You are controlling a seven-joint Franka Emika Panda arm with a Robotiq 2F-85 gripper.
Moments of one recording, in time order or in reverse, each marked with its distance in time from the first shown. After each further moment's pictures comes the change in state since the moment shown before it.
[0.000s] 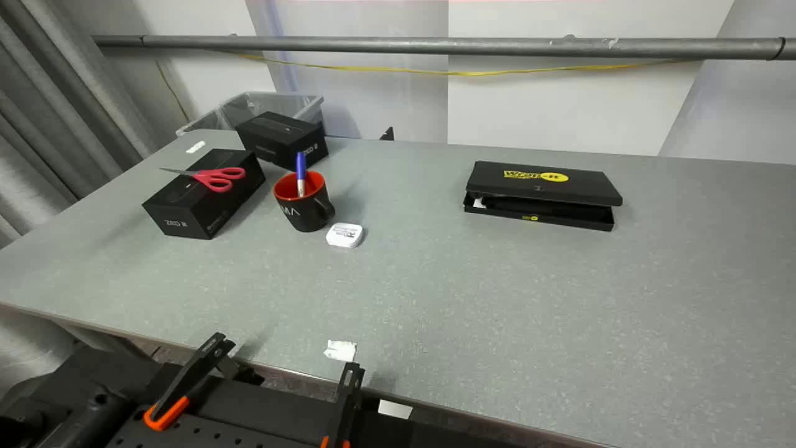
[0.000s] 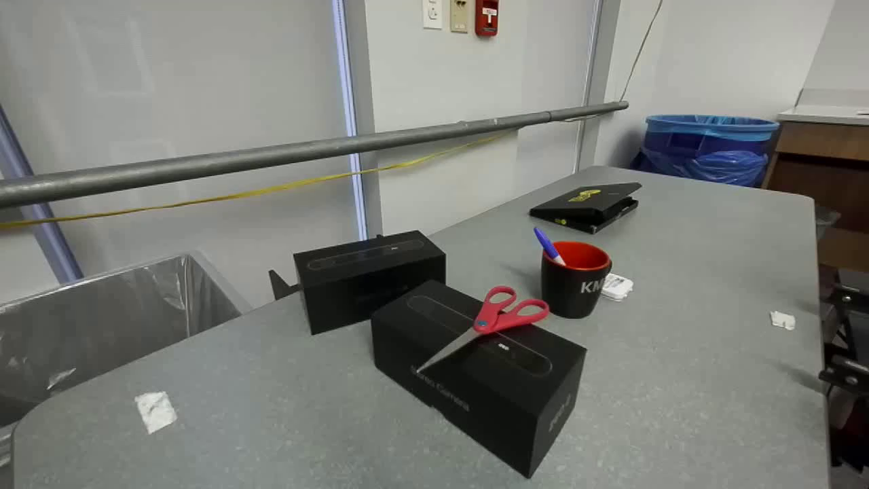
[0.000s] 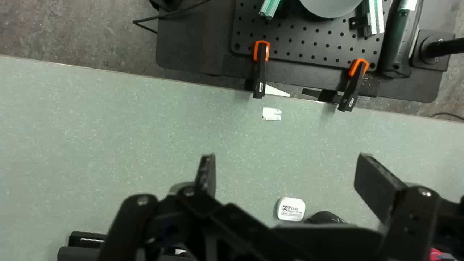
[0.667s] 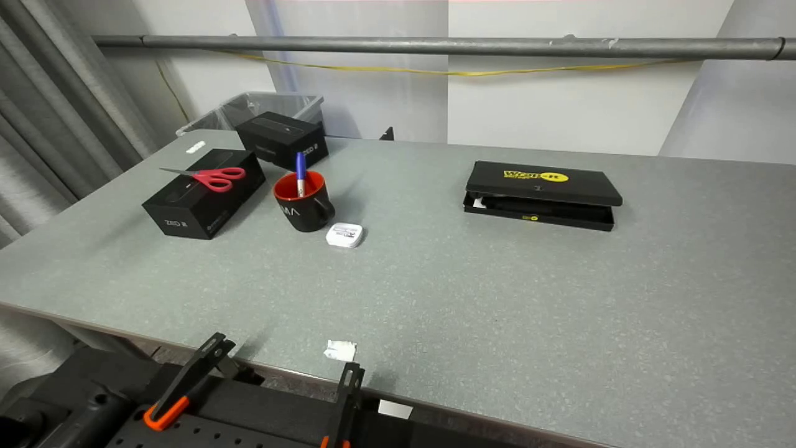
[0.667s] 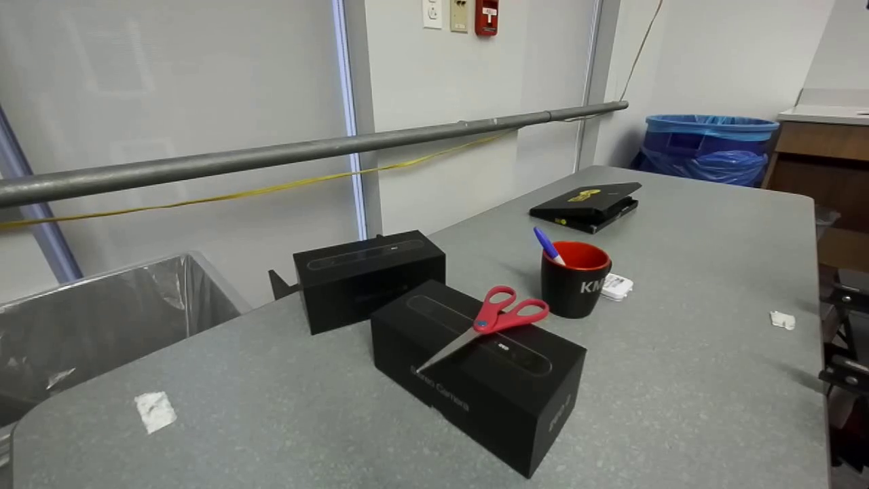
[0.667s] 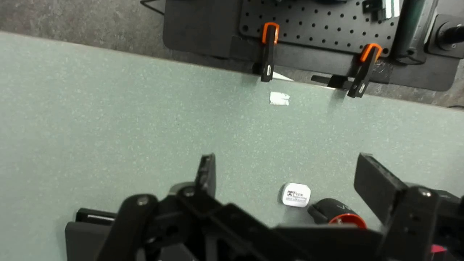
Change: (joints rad) arm 0.009 0.010 0.019 -0.009 0.000 0.070 0.005
